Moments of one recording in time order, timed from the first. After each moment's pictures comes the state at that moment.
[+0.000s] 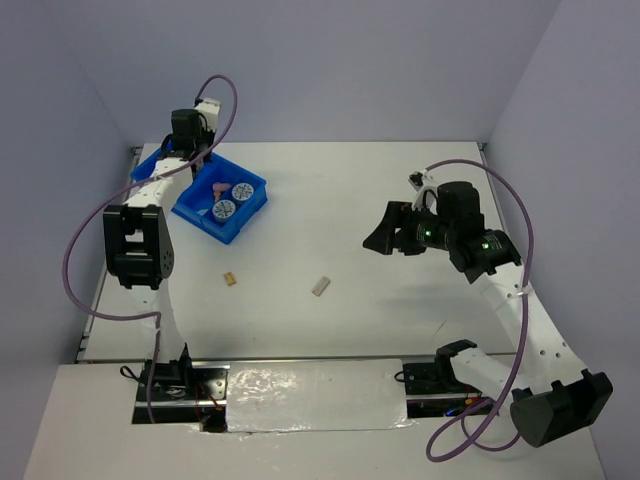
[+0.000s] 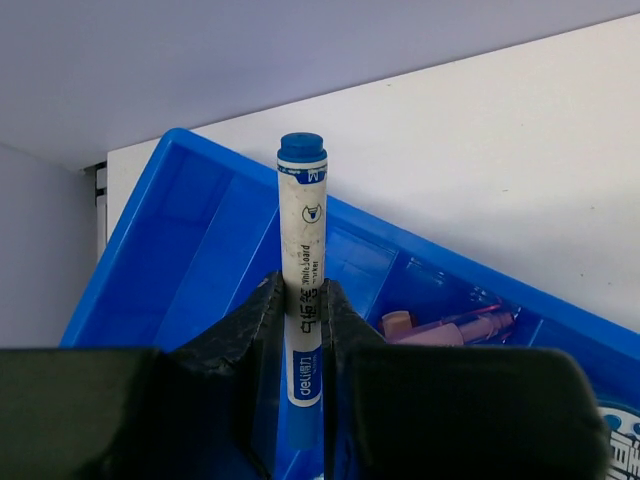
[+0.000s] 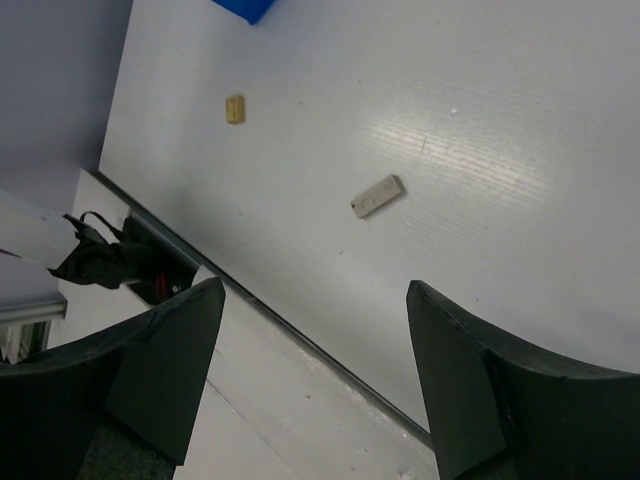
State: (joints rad) left arm 0.00 2.02 1.69 -0.14 -0.10 0.27; right arm 0.29 0.99 1.06 -0.68 -0.49 0.40
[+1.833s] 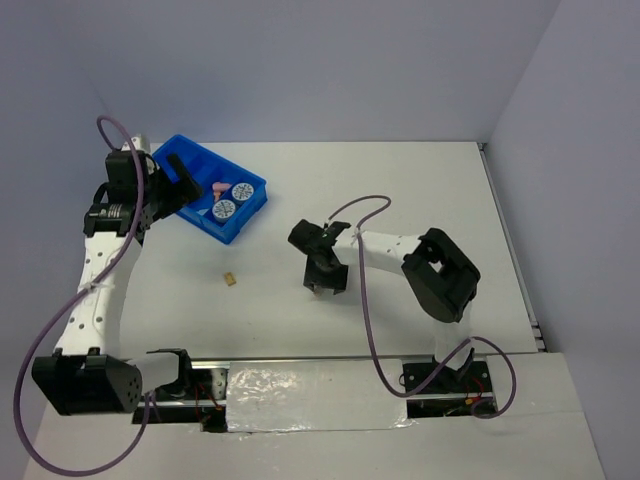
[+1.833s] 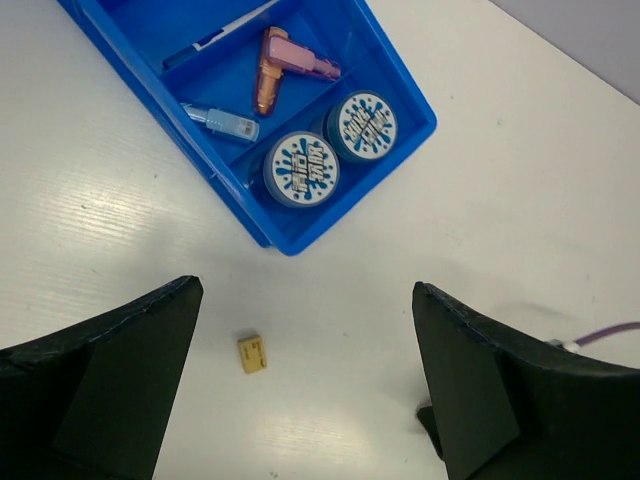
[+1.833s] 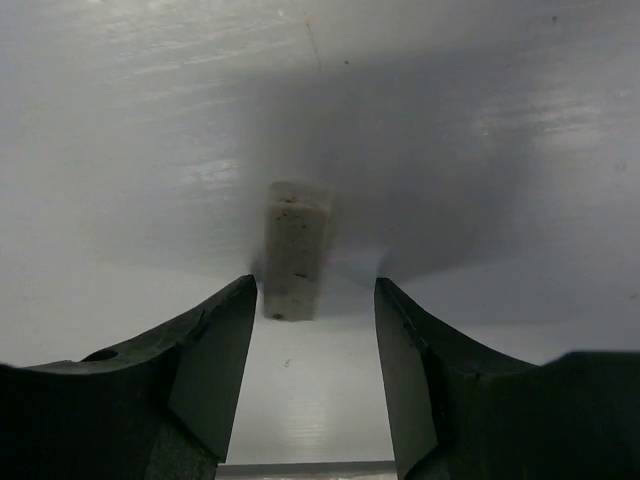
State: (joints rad) left arm 0.07 1.20 1.27 -0.67 0.05 -0.48; right arm 0.87 1.90 1.31 -0.77 0.19 1.02
